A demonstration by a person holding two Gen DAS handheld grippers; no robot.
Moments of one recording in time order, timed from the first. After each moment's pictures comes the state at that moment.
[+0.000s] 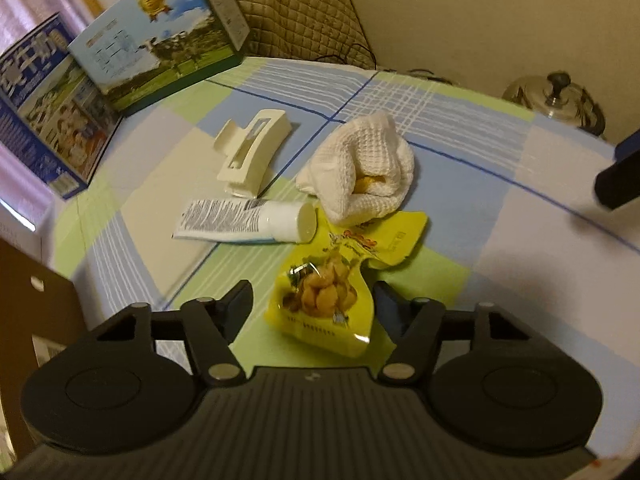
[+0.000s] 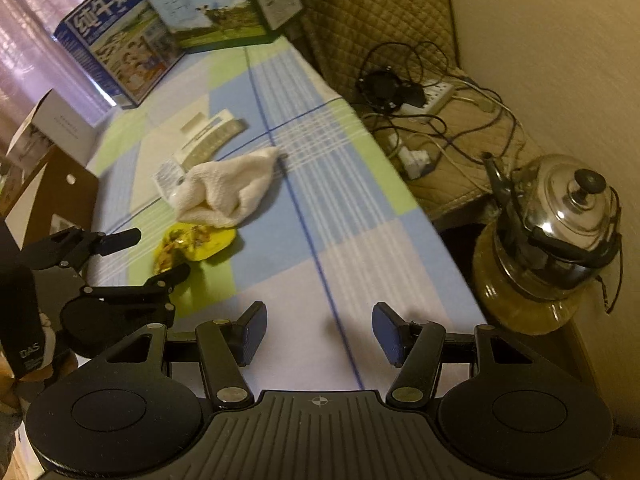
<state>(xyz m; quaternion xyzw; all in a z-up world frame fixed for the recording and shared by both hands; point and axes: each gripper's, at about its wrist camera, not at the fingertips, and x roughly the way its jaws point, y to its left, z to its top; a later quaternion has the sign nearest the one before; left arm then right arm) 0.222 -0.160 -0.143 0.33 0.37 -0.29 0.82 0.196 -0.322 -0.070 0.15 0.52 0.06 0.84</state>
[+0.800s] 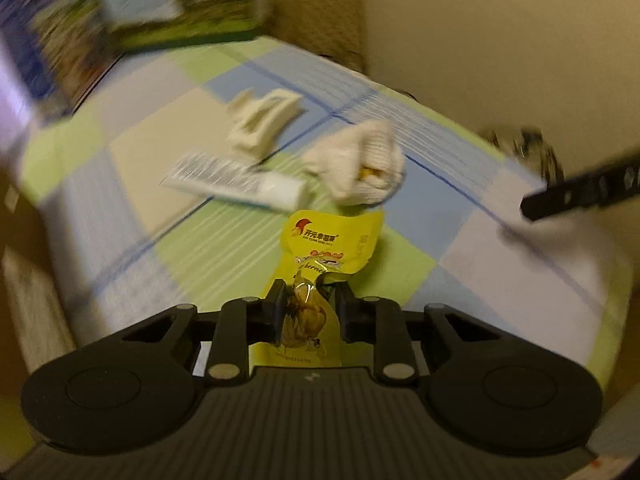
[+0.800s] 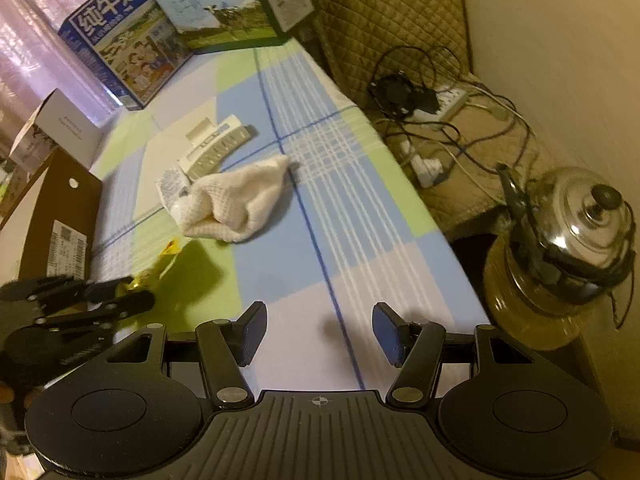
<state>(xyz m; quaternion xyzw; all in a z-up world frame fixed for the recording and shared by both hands) 0.230 -0.098 -0.115 0.16 0.45 -0.31 0.82 0.217 -0.312 -0.074 0.14 0.52 0.08 0.84</state>
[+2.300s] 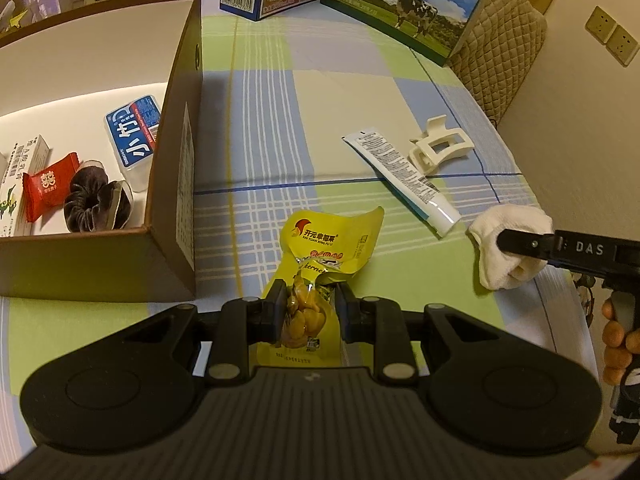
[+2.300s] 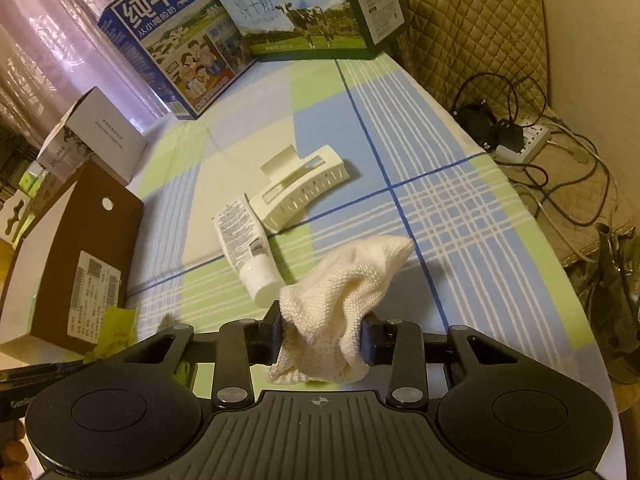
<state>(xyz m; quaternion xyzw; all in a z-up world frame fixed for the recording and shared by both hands) 0.253 -0.004 -0.092 -0.03 0.51 -0.13 0.85 0.289 -0.241 -0.095 0.14 0.48 0.15 0.85</state>
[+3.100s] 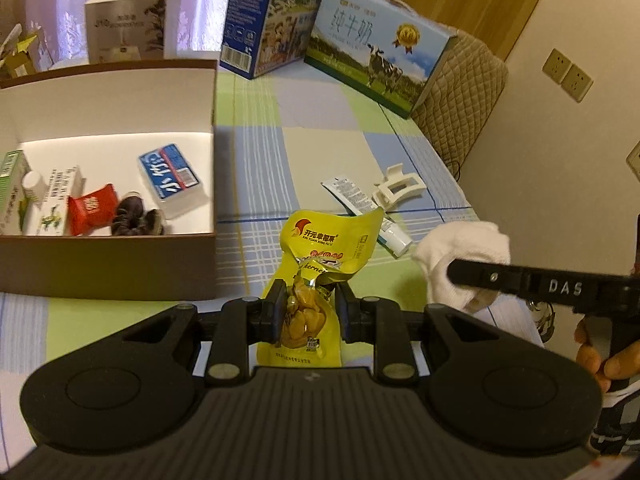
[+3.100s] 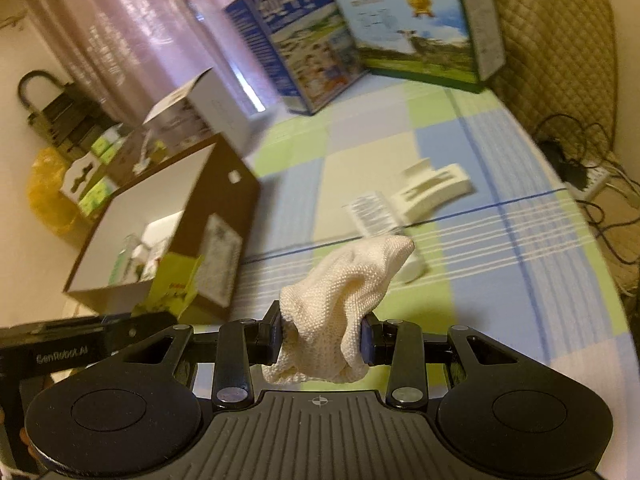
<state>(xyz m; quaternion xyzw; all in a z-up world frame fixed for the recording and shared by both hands) 0.198 0.038 -0.028 -0.06 0.45 -0.16 0.88 0.227 -0.181 -0.031 0.12 0.45 0.26 0.85</state>
